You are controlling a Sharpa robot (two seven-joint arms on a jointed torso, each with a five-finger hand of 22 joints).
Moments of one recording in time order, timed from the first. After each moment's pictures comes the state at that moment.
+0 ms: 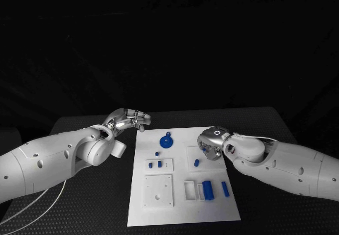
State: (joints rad) left arm 1.19 -0.78 -0.10 1.34 -0.29 -0.24 0.28; left_hand 1.12 -0.15 0.54 -0.20 0.09 0.90 0.16 0.23 0.54 1.19 0.12 0.08 0.23 1.04 0.01 0.83 0.47 0.03 0.79 -0.09 0.69 1.22; right arm 1.10 -0.74 -0.11 1.36 -1.94 -0.23 -0.15; right_hand 1.17 -0.21 0.89 -0.24 0.06 1.06 0.10 0.38 0.44 1.30 0.06 0.17 0.20 1.29 -0.04 0.57 0.81 0.25 1.08 0.10 0.37 1.31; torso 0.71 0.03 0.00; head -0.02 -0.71
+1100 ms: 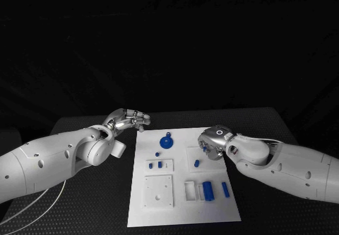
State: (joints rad) left arm 1.19 -0.78 -0.10 1.33 -0.29 -0.24 0.28; left_hand 1.12 -0.15 0.54 -0.20 0.09 0.89 0.17 0.23 0.54 1.19 0.12 0.07 0.23 1.04 0.01 0.82 0.47 0.02 0.79 -0.09 0.69 1.22; right arm 1.10 -0.78 -0.09 1.42 -1.98 -0.27 -0.18; right_hand 1.17 -0.23 0.92 -0.23 0.06 1.08 0.09 0.39 0.44 1.32 0.05 0.17 0.21 1.30 -0.04 0.58 0.83 0.25 1.10 0.09 0.38 1.31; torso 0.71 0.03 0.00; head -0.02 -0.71
